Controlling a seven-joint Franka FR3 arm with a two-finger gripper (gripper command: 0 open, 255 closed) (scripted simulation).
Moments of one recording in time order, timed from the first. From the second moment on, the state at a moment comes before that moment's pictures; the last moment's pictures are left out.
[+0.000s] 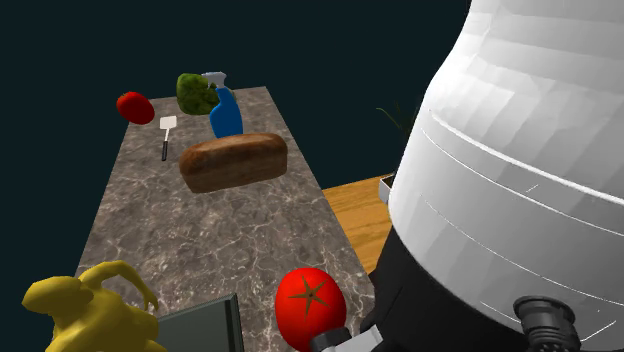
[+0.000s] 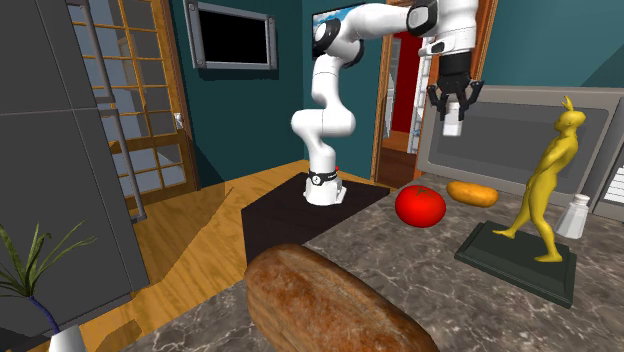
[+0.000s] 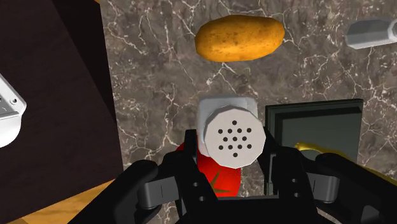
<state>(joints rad) 0.38 -0.61 0.73 -2.17 0.51 1.76 1.28</state>
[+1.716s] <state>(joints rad) 0.38 -0.54 0.88 -2.45 0.60 2.11 1.23</state>
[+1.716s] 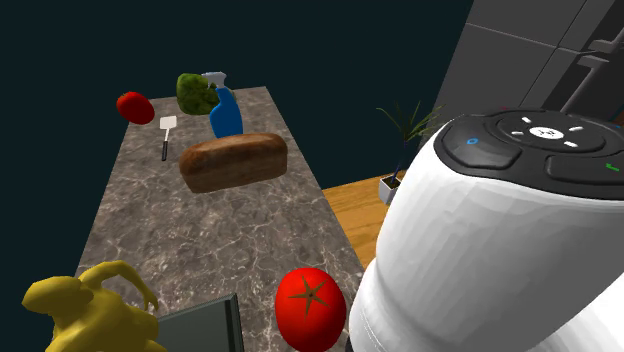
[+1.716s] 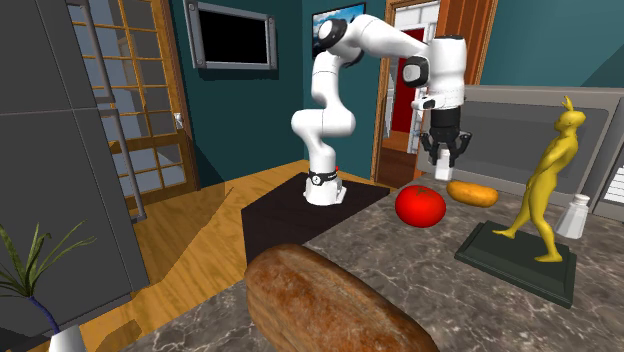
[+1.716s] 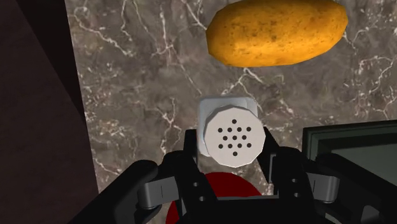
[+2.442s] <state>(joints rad) 0.34 -0.44 0.98 -2.53 0.61 2.30 1.22</state>
